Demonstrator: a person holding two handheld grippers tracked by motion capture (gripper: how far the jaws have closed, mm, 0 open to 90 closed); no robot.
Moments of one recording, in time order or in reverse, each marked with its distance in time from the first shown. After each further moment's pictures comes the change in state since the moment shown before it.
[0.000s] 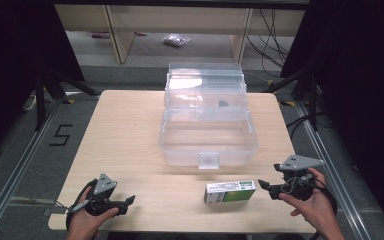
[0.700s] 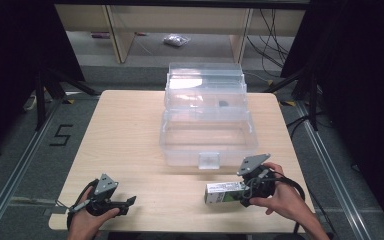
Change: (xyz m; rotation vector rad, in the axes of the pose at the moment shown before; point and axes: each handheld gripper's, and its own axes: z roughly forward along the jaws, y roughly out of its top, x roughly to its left) left arm 0.000 0.000 0.002 -0.008 -0.018 0.001; right arm 0.054 0.046 0.049 0.183 0.191 -0.312
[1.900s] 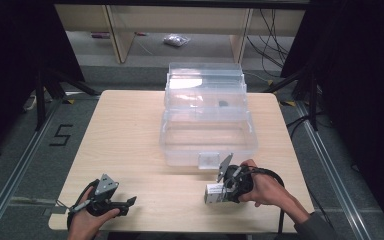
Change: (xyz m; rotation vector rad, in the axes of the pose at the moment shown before) left arm -0.002 0.000 0.000 -0.001 -0.015 0.000; right arm -0.001 0.030 0.047 0.361 0.113 -0.245
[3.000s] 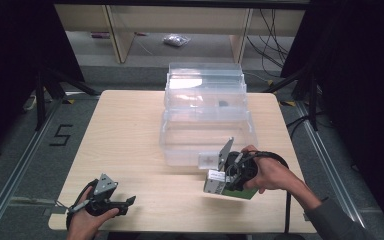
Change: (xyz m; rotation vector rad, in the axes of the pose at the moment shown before) left arm 0.003 0.001 -0.004 0.030 0.003 0.026; right arm -0.013 0.015 -0.050 -0.018 0.070 -0.068
